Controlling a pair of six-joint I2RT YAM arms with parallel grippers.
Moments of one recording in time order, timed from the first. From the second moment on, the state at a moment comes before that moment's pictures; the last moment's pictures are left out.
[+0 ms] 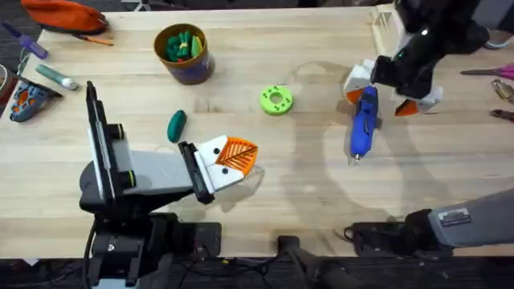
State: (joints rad) left arm 0.00 0.01 0.01 -0.12 1.14 0.10; right arm 0.08 1.68 1.29 -1.15 0.04 0.49
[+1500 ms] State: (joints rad) left arm 0.00 0.01 0.01 -0.12 1.15 0.10; right arm 0.06 1.76 1.14 -0.92 0.06 0.48
